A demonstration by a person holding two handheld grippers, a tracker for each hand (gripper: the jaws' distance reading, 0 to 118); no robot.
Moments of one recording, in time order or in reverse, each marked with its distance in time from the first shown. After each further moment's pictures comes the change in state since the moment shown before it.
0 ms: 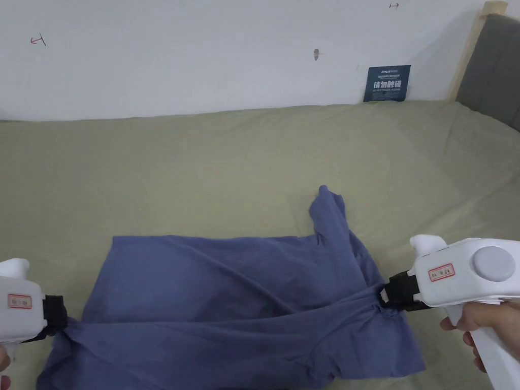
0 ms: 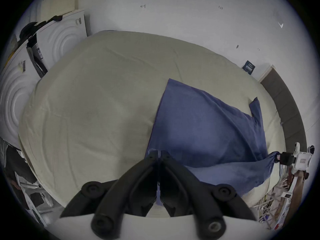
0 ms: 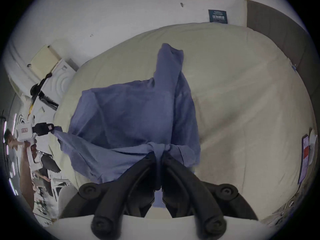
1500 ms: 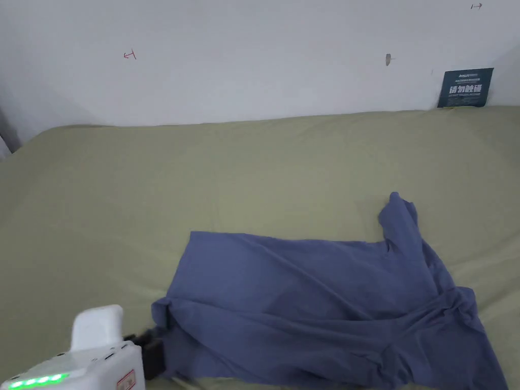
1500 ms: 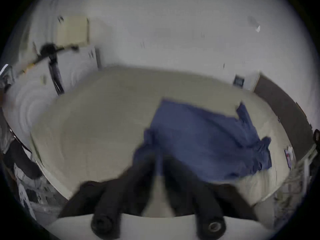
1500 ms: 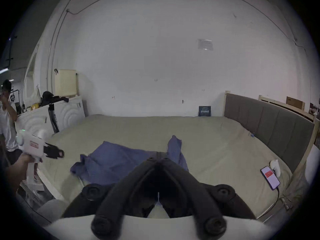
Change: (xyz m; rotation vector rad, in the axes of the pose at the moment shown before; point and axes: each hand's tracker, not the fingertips) left arm 0.011 -0.117 0.056 0.170 0.013 -0.026; right arm -0.134 -0.169 0.180 0.818 -0.150 0.219
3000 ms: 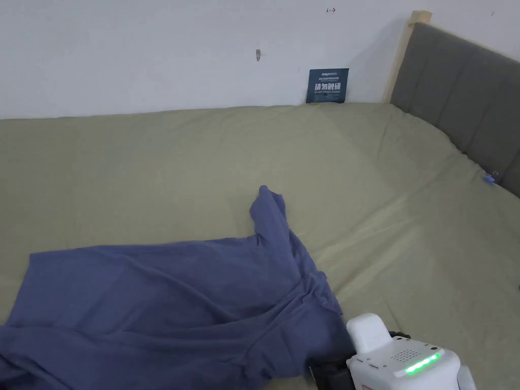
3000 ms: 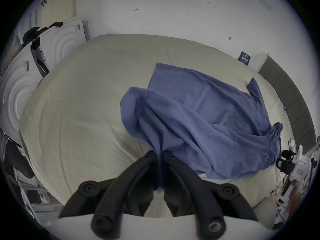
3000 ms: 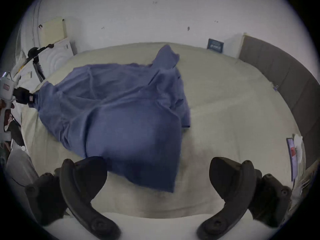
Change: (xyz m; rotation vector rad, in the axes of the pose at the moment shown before) left arm 0.011 0.009 -0.061 -0.094 0.007 -0.027; right arm 0.087 -0.158 -0.177 -0.579 0.044 0.098
